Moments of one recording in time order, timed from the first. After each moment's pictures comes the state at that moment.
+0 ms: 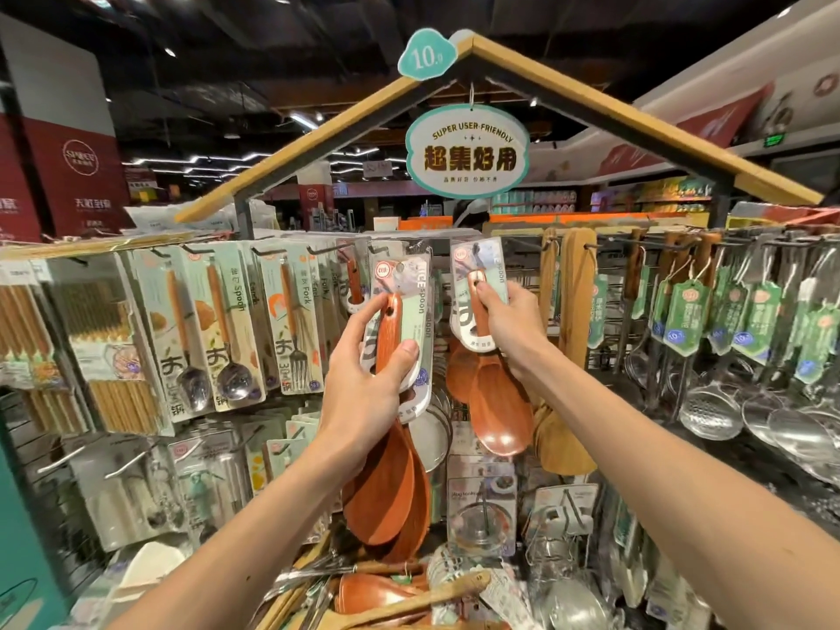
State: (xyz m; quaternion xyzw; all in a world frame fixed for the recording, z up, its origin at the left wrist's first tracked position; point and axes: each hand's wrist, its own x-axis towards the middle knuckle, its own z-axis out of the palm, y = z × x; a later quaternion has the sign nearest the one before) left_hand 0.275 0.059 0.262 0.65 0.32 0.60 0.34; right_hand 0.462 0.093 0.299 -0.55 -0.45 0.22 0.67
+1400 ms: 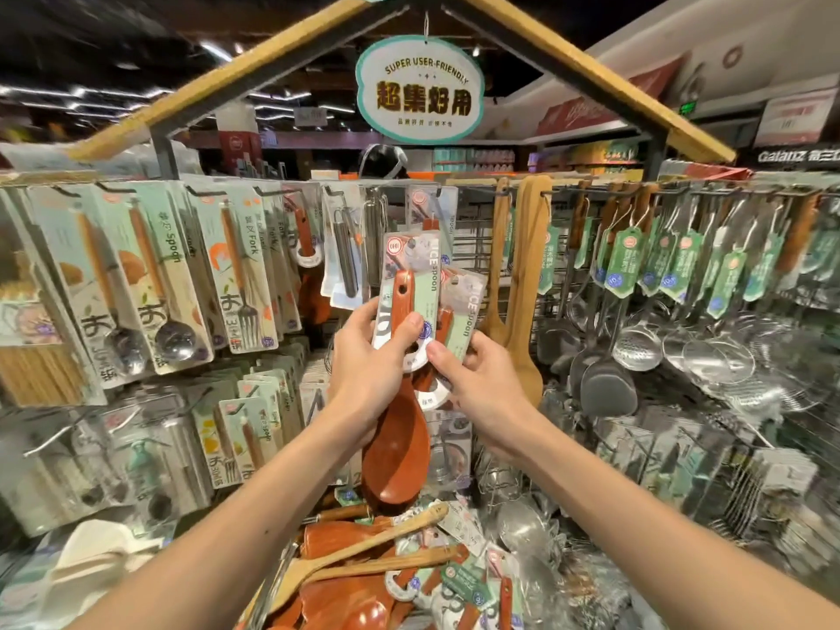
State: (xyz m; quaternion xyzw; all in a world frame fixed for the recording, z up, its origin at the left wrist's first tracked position) left_hand 0.299 0.054 0.230 0.62 0.34 0.53 0.48; right_hand 0.412 -0.007 0.218 -0.52 -0.47 0.31 0.65
